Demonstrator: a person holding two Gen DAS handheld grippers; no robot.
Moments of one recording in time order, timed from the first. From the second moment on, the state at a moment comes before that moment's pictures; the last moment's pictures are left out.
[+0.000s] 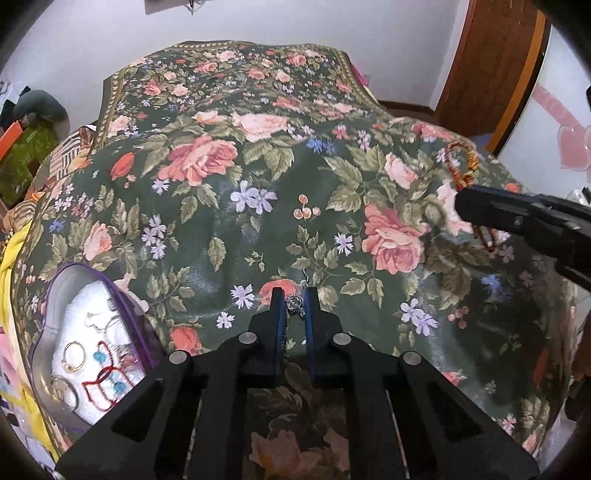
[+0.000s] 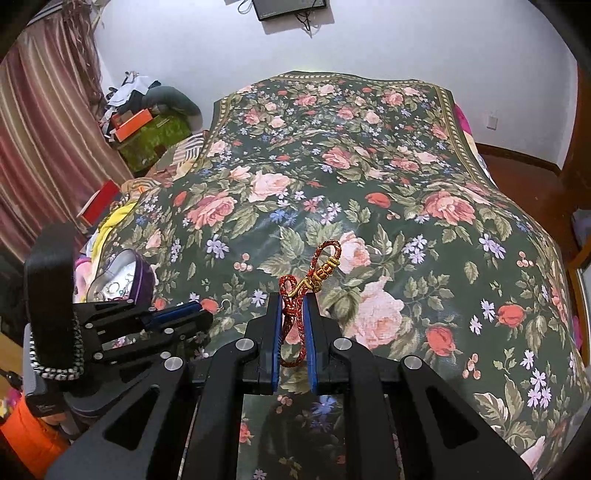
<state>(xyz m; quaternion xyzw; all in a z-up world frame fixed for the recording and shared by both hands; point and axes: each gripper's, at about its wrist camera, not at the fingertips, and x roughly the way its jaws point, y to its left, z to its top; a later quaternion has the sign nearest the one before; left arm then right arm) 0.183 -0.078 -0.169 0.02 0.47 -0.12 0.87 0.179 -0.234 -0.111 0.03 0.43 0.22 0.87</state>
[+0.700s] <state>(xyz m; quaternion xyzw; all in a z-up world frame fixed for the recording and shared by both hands) 0.126 0.037 -0.057 -0.05 0.34 -0.05 0.94 0.166 -0.153 -0.075 0.00 0.40 0.30 0.87</state>
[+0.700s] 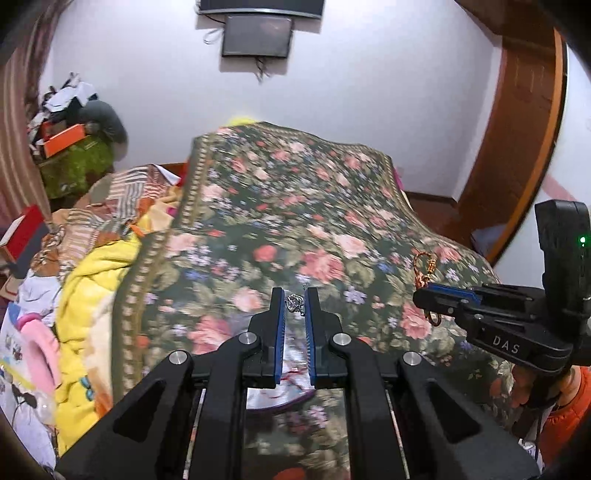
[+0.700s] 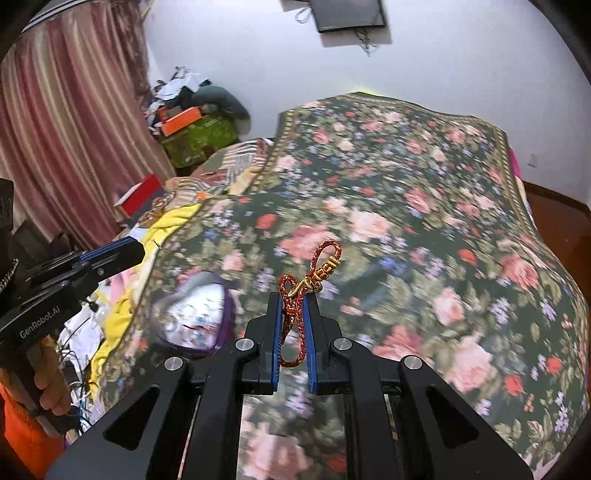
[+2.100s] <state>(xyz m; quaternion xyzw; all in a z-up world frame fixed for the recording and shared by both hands) 0.125 0.085 -0.119 -0.09 0.41 -0.05 0.91 0.153 -0.037 -0.125 -0.10 0.45 0.38 0.80</state>
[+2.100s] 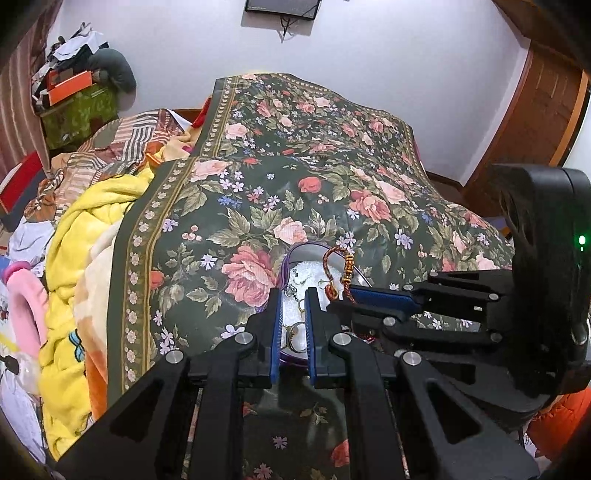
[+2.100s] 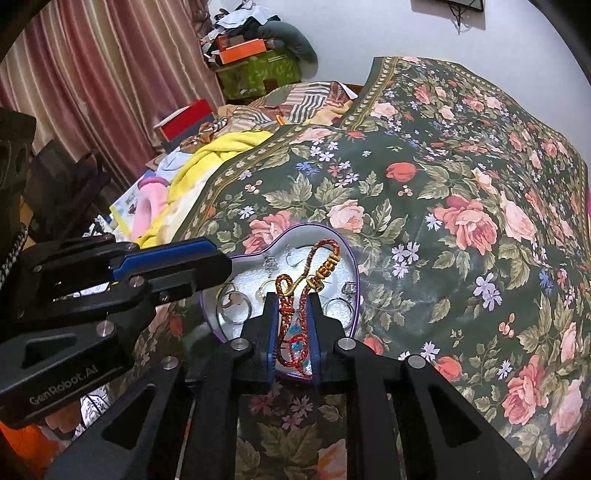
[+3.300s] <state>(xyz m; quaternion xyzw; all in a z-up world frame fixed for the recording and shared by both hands) -0.007 0.049 0.044 -0.03 0.15 0.01 0.99 0.049 -0.112 0.049 -0.03 0.19 0.34 0.92</state>
